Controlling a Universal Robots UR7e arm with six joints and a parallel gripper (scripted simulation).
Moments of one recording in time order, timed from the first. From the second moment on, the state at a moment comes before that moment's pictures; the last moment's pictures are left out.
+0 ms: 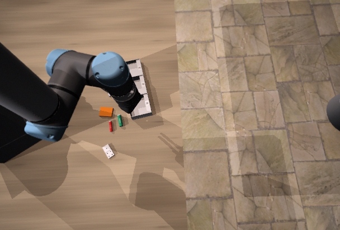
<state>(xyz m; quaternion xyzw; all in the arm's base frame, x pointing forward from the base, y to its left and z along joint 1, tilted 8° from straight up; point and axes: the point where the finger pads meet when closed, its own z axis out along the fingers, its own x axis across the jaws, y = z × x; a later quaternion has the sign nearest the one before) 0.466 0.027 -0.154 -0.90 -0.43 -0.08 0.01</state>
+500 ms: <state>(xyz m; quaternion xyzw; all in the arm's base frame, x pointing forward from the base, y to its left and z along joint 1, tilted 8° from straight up) 0.505 0.042 -0.187 -0.98 -0.20 -0.07 0.03</state>
